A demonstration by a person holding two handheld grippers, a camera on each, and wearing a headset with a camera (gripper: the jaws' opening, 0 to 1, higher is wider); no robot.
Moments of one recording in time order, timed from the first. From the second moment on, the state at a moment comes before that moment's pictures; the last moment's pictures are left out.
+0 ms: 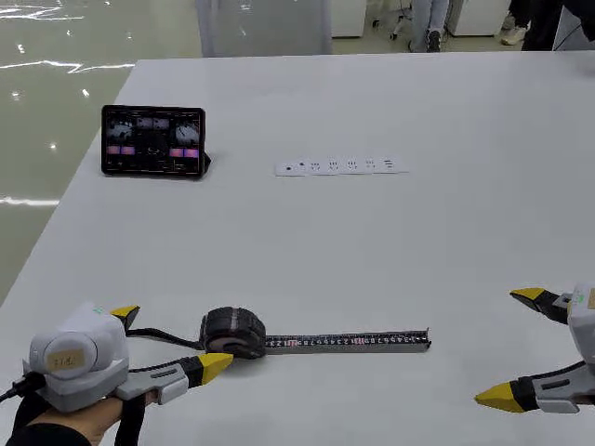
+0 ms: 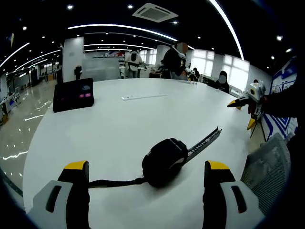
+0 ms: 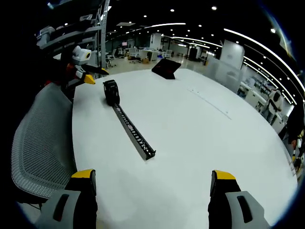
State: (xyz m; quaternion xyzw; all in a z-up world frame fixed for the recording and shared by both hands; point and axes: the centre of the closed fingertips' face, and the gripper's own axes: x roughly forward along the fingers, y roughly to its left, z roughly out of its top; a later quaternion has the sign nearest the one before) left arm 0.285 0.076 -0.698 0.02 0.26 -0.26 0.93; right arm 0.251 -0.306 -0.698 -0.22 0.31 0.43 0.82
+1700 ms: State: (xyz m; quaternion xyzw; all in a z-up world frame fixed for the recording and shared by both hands) left arm 0.327 0.032 -0.722 -0.01 0.21 -0.13 0.97; right arm 0.300 -0.255 -0.753 -0.35 0.36 0.53 0.68
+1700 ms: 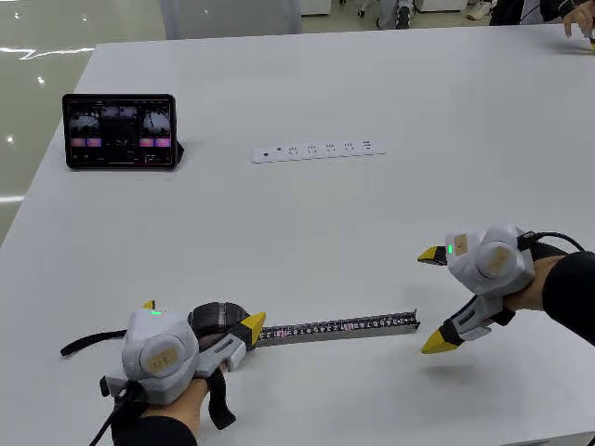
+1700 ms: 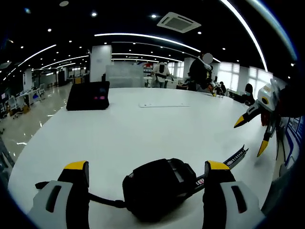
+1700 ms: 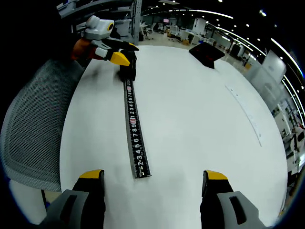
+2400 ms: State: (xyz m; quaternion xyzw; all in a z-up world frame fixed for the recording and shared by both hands) left arm 0.323 0.024 -0.731 -0.01 0.21 -0.11 0.97; right arm 0.284 -0.256 -0.776 -0.37 0.40 0.57 0.62
